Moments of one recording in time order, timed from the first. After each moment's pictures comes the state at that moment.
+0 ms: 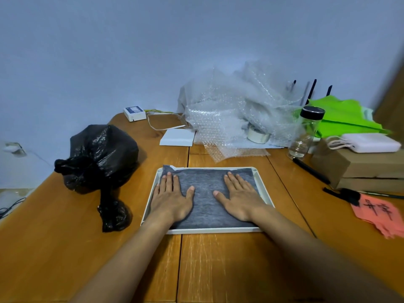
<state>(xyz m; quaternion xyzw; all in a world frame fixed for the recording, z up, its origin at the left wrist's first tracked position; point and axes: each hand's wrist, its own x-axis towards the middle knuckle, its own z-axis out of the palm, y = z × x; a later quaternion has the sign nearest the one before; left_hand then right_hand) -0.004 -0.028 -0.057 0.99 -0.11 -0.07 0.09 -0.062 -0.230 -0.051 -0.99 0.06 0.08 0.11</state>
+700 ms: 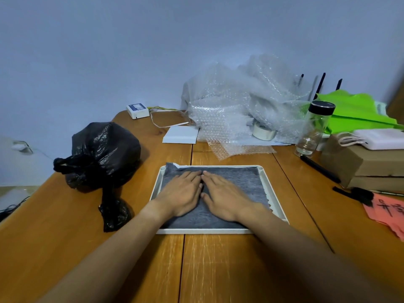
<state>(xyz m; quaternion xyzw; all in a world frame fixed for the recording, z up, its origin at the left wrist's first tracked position) 0.023 -0.026 -0.055 0.92 -0.39 0.03 0.06 -0.048 -0.189 -0.043 -0.99 -0.10 0.00 0.11</state>
